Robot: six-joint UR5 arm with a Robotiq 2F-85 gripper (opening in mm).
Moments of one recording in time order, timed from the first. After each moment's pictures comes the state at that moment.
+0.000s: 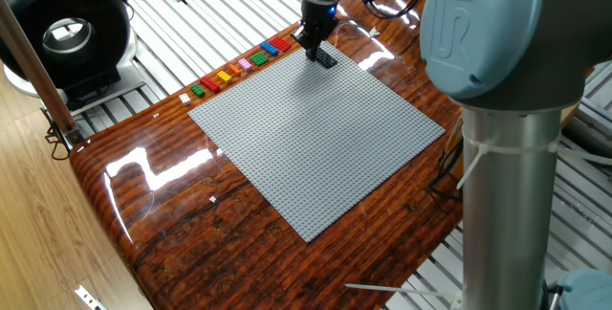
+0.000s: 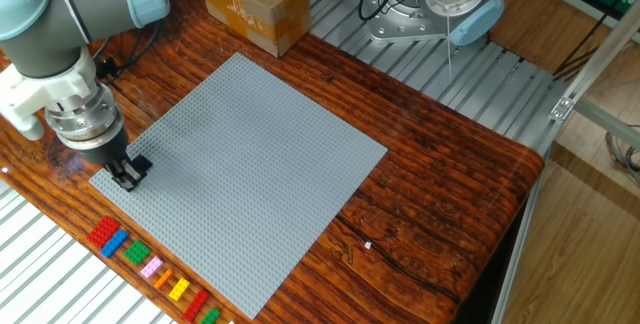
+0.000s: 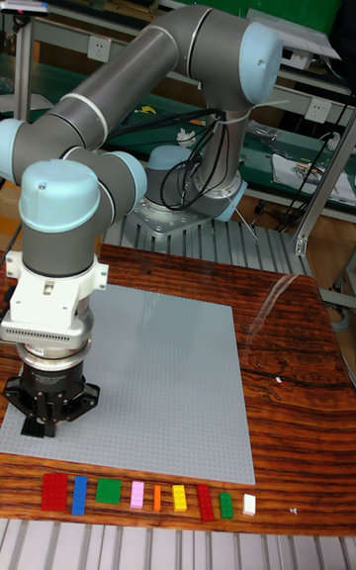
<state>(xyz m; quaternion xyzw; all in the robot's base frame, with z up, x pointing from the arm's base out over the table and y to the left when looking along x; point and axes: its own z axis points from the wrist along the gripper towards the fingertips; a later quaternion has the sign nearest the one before) 0.704 -0.127 0.005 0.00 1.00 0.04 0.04</state>
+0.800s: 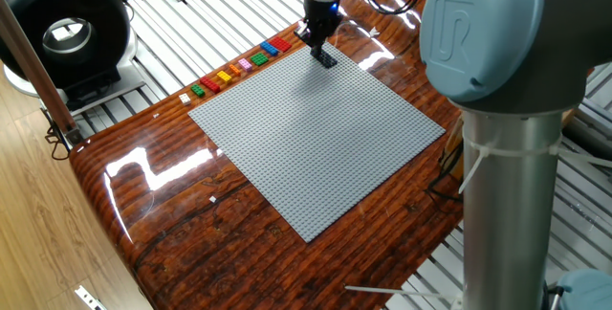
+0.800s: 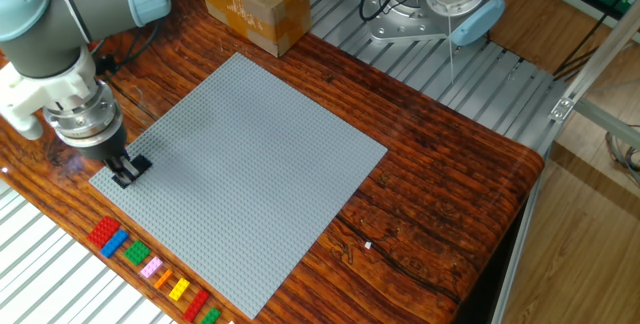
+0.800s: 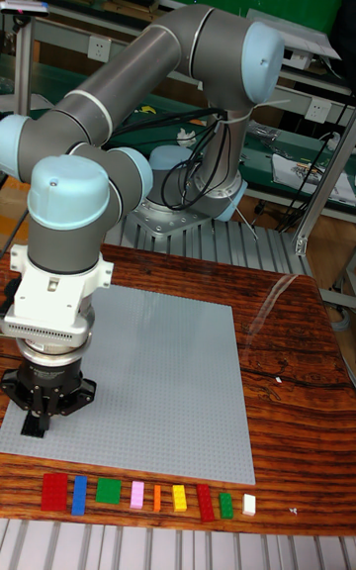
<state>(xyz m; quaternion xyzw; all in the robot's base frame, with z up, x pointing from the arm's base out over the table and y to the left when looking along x) 0.695 -0.144 0.012 0.00 1.00 0.00 0.03</state>
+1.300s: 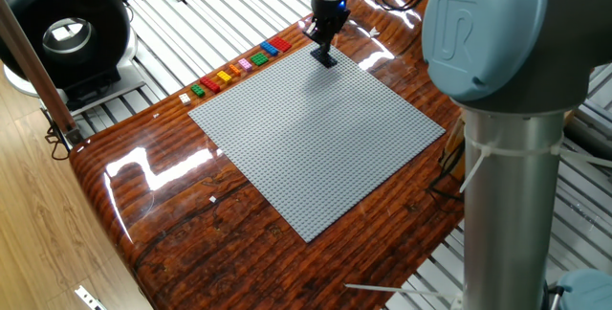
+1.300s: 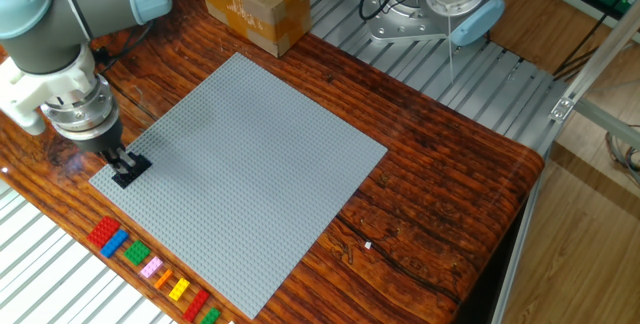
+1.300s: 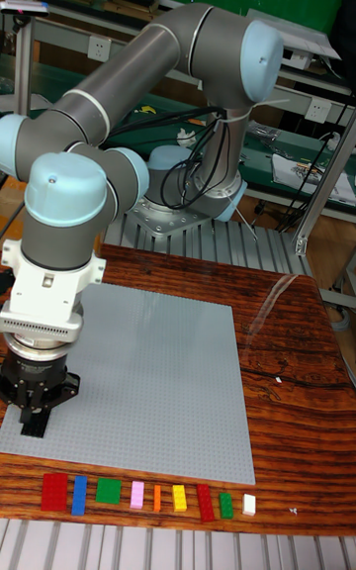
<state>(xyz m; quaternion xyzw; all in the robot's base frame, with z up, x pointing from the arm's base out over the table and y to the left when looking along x) 0.692 -0.168 0.011 -0.03 1.00 -0.02 0.03</state>
